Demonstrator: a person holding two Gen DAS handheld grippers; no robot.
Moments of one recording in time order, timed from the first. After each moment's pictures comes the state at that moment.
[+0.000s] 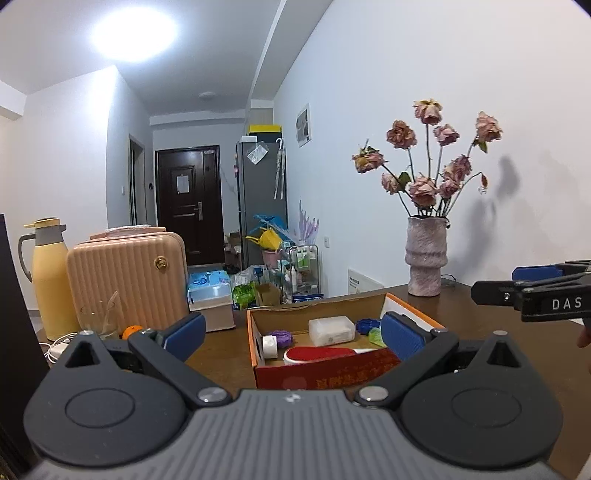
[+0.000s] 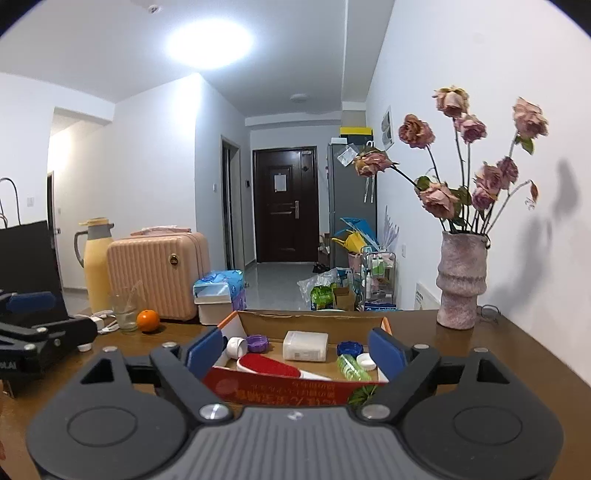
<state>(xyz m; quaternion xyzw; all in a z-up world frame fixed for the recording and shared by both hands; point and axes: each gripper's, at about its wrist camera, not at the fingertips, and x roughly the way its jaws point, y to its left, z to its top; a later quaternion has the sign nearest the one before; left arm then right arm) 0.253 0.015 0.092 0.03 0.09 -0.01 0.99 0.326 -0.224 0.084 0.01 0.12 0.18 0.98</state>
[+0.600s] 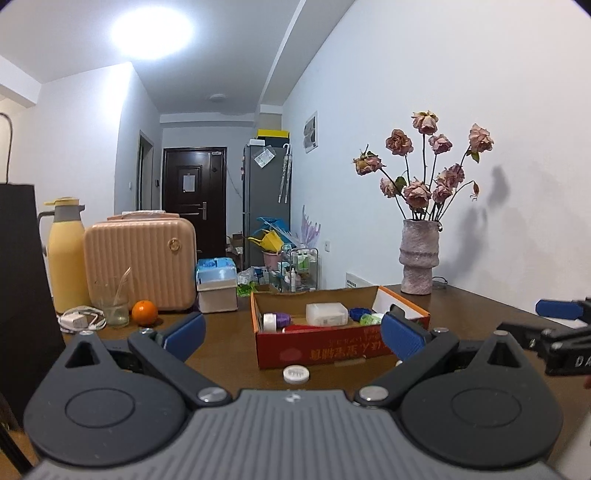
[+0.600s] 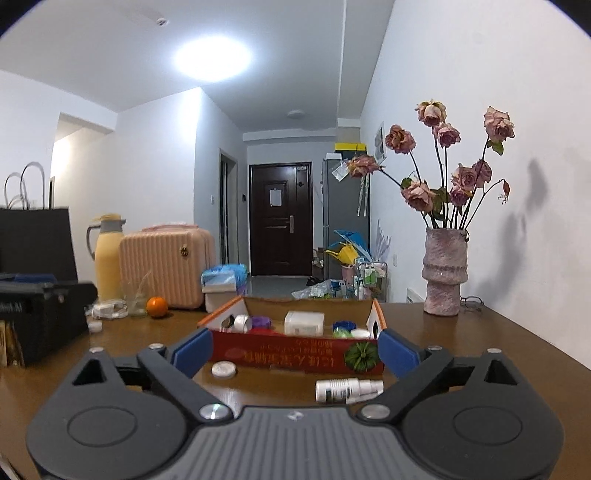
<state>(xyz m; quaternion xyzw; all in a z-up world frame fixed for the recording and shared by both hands) 0.182 0.025 0.062 0.00 0.08 -0.01 1.00 0.233 -0.235 0.034 0.00 0.10 0.17 0.98</state>
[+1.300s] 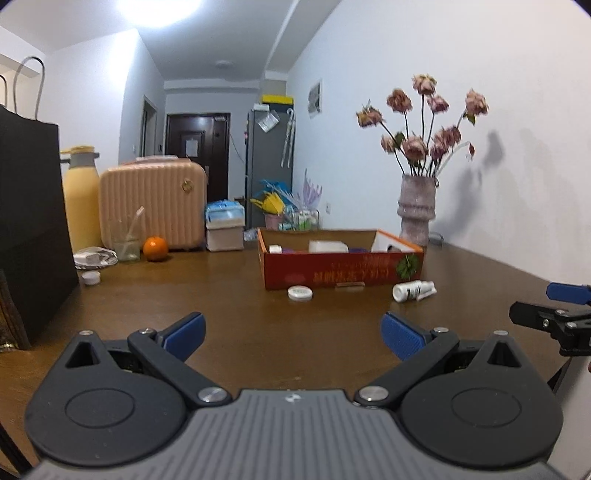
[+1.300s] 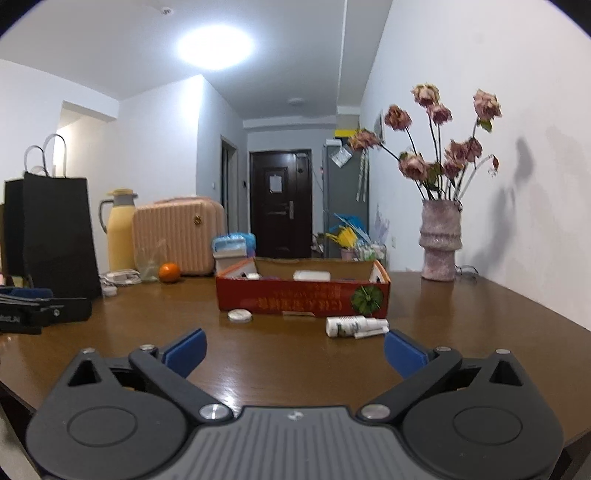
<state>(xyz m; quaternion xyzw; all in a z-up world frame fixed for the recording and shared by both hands) 0.127 0.037 -0.001 -0.01 0.14 -0.01 0.99 0.167 -0.235 -0.017 0.00 0.12 0.16 0.98</state>
